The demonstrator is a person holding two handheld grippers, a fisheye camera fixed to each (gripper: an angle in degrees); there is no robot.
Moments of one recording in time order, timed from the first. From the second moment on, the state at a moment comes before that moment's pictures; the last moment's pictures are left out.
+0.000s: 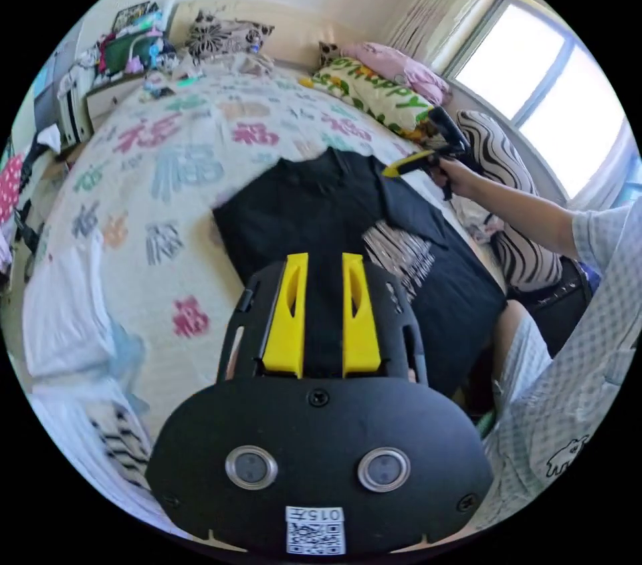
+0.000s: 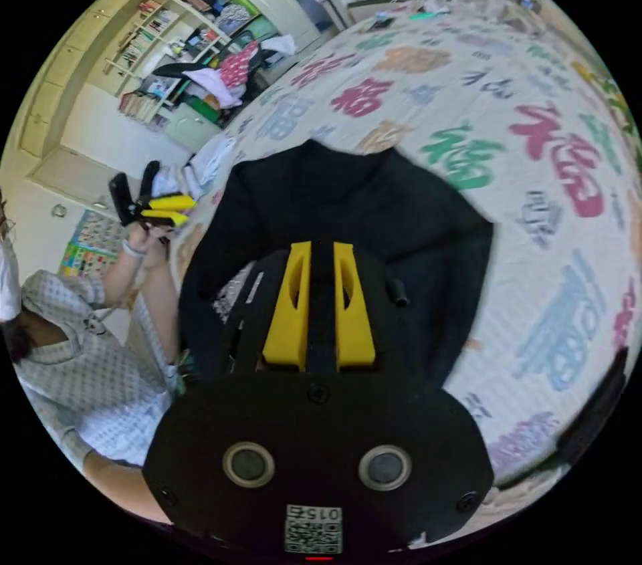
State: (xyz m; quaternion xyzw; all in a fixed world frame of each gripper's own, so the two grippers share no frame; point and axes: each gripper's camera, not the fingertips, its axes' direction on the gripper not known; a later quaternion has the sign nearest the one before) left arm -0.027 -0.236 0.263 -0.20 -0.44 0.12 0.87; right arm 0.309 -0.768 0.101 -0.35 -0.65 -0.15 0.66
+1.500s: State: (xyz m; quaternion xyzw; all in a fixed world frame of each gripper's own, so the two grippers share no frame) left arm -0.027 -0.377 0.394 -0.25 -0.55 0.20 0.77; right arm 0.595 -0.851 0.016 -0.31 -0.51 -0.09 0.80
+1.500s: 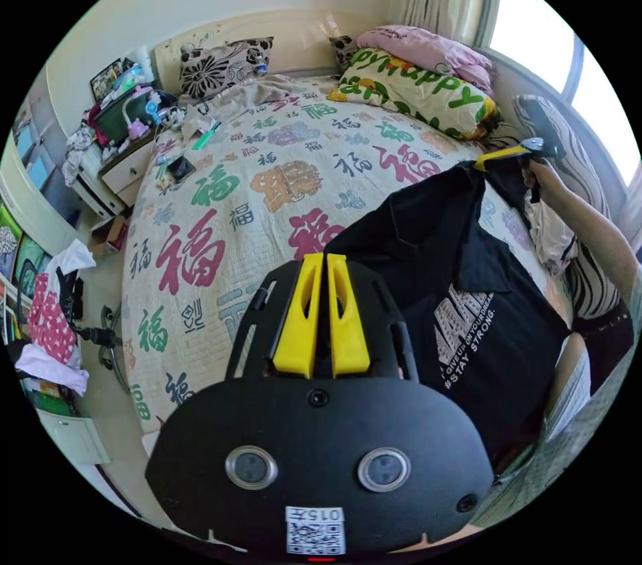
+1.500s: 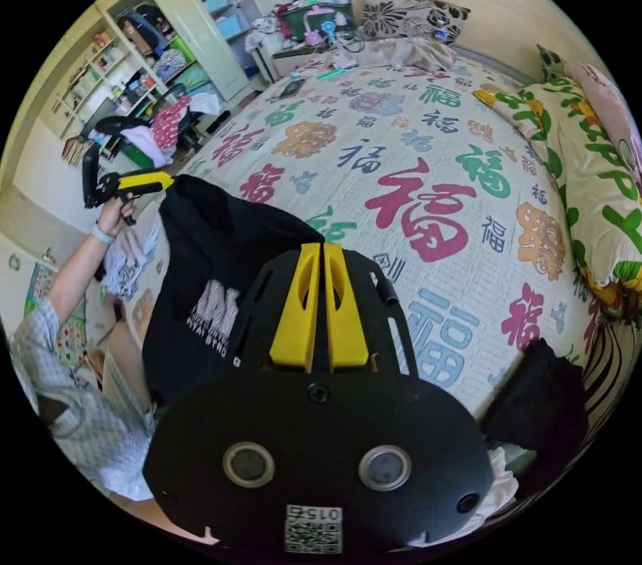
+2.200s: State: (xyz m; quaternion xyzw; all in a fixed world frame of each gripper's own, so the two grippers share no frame) left arm 0.077 0.059 0.387 -0.40 -0.42 0.21 0.79; right arm 0.816 -0.563 -0.236 -0.35 -0.60 -0.17 0.70
